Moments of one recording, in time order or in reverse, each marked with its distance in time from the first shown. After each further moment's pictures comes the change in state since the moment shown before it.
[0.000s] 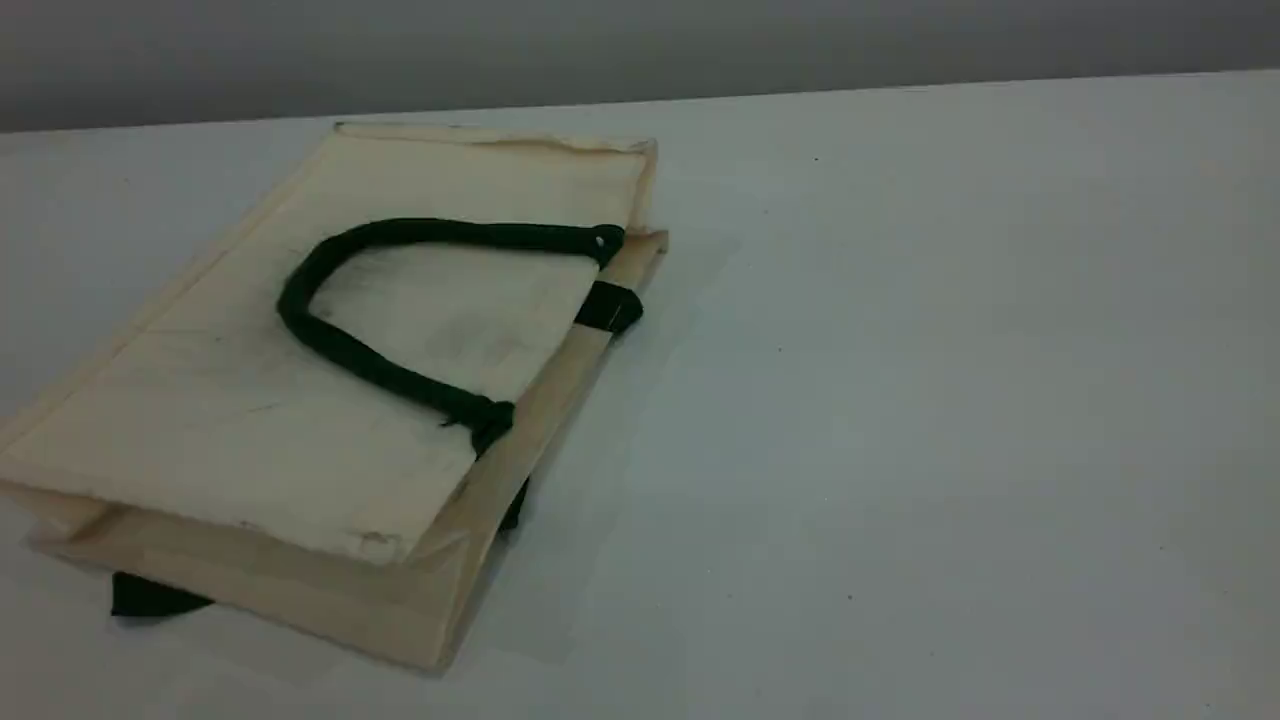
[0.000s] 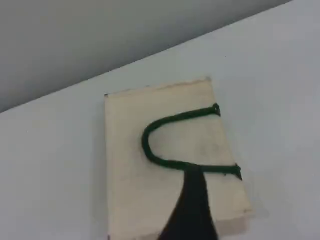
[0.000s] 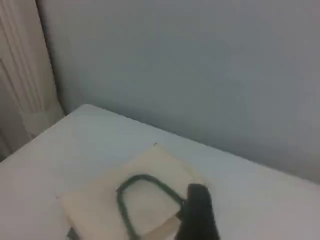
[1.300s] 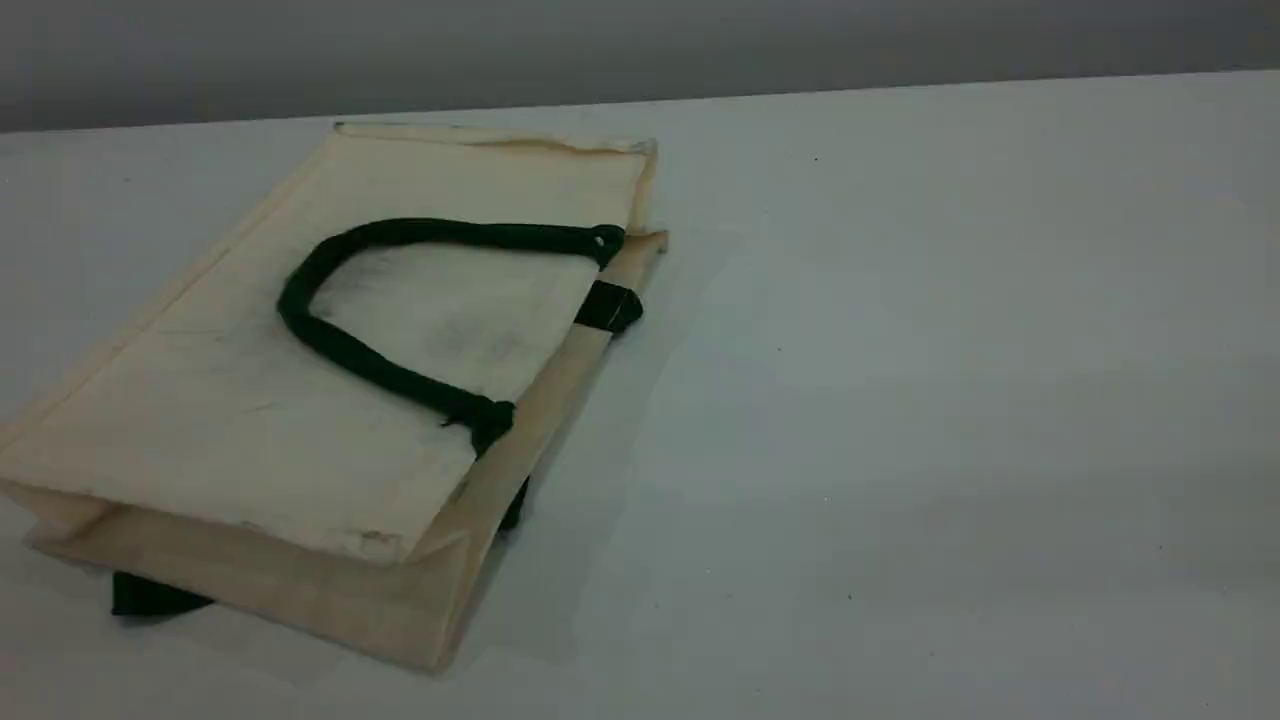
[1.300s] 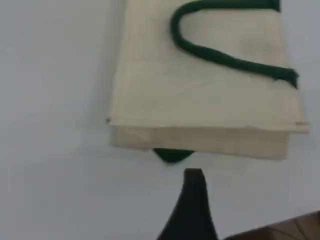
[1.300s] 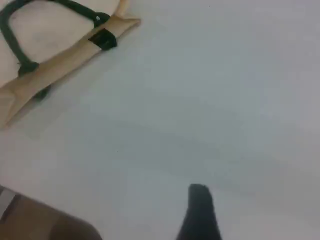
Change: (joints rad) left arm 0.000 -0.383 0.641 0.161 -0.142 -0.221; right arm 0.000 -0.398 0.891 -0.230 -0.154 0.037
